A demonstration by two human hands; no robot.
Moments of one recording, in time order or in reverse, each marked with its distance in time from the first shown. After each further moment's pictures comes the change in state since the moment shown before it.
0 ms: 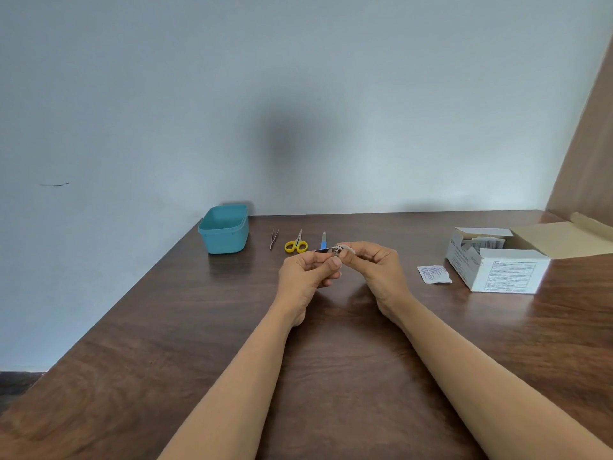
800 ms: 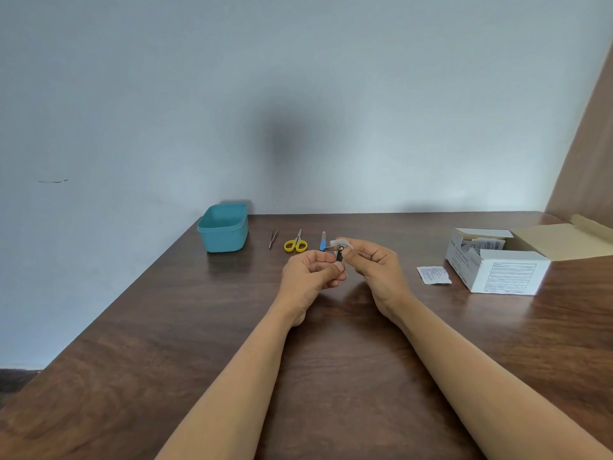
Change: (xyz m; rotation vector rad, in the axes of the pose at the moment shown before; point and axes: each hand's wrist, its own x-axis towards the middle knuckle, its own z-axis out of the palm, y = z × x) left_hand -0.001 0.000 0.003 0.040 -0.064 0.002; right_hand -0.002 -0.003 -0.001 -0.014 -0.027 0.036
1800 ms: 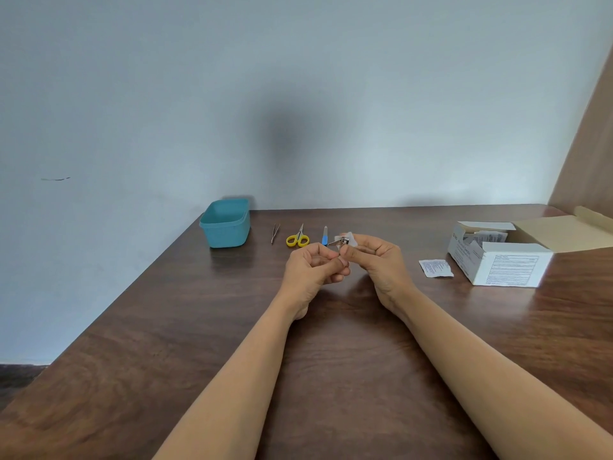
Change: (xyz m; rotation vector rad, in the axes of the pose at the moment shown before) left_hand -0.001 0.000 -0.001 -0.048 -0.054 0.044; right_hand -0.001 -0.003 0.002 0.077 0.005 0.060
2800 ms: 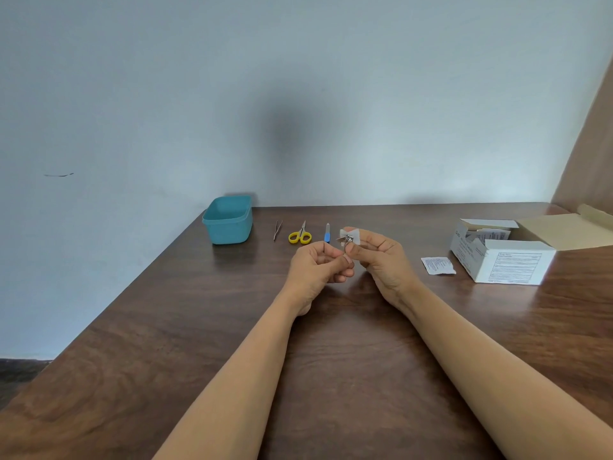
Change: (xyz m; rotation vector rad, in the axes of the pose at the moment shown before) left_hand -0.003 0.002 0.001 0.062 -0.032 -0.022; right_hand 0.002 -0.001 -0.003 0.048 -0.028 0.068
